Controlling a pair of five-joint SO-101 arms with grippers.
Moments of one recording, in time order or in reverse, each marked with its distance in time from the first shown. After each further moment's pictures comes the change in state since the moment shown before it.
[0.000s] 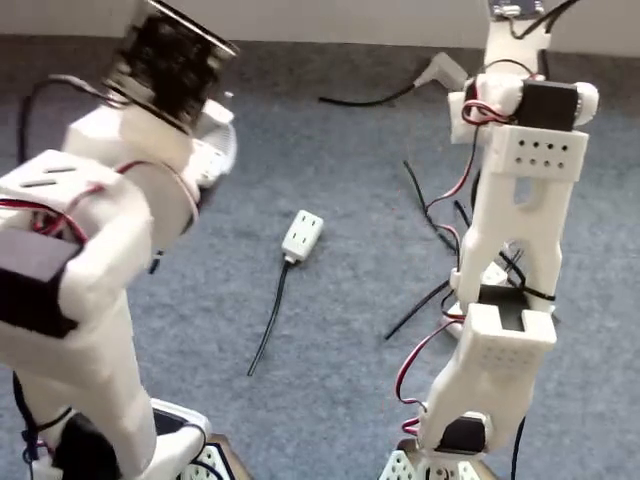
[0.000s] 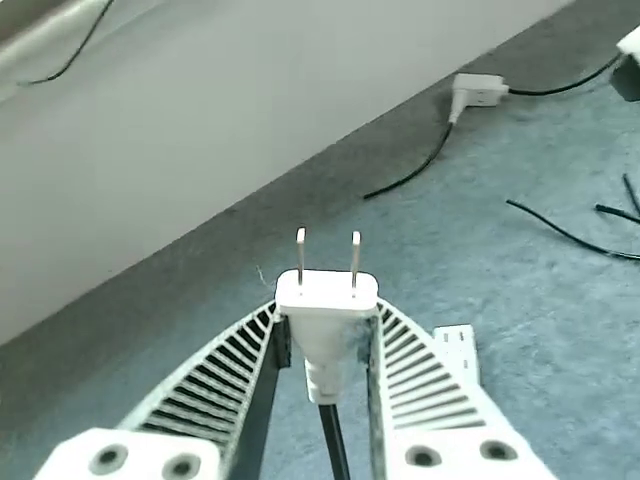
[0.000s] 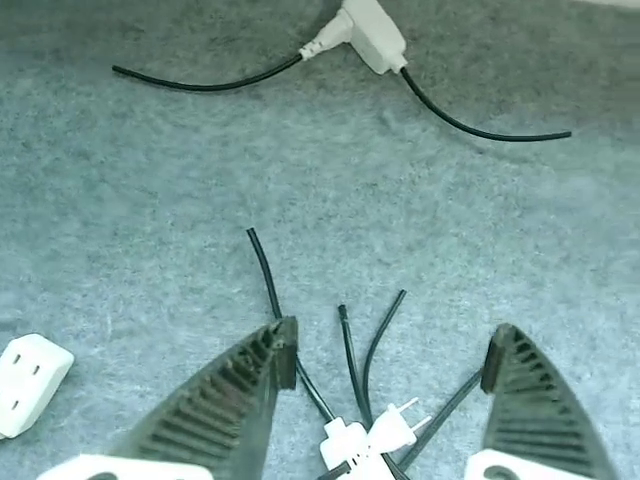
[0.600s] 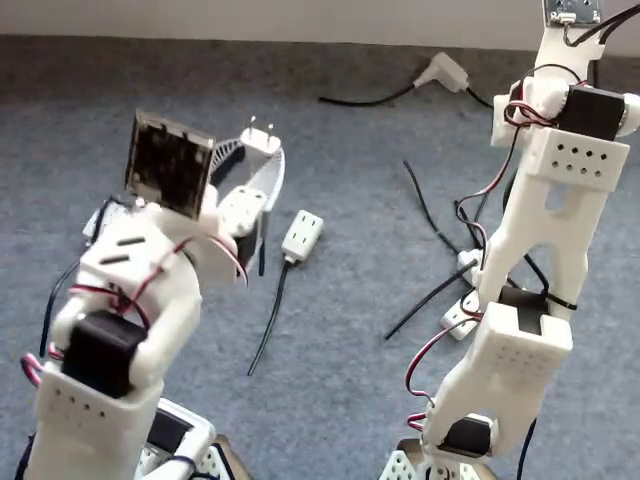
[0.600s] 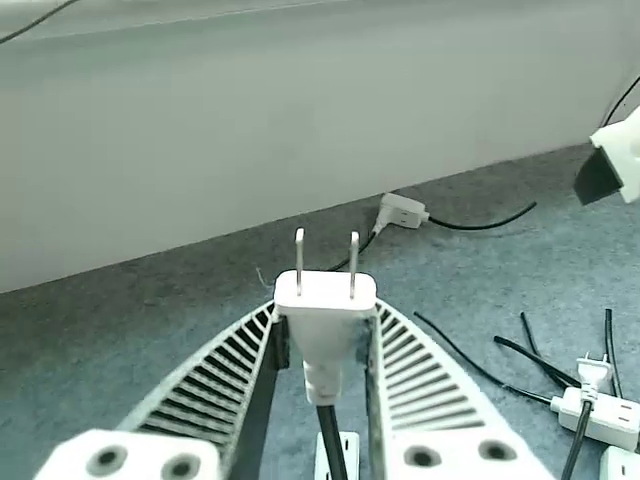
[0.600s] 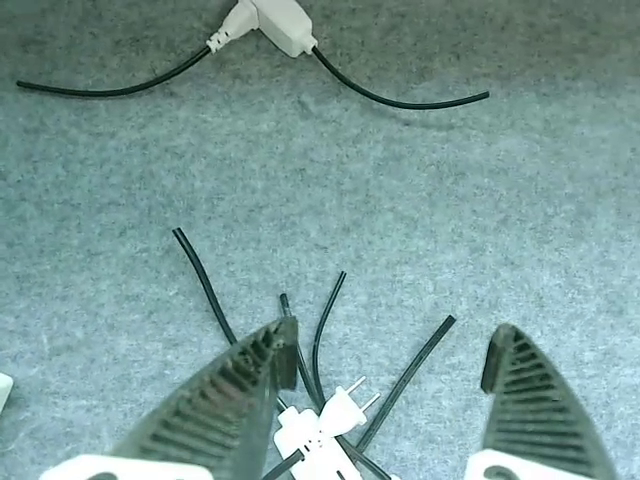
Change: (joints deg) left arm 7.2 -36.2 67.0 -46.9 19.0; right arm 7.5 0.0 0.0 0.0 0.0
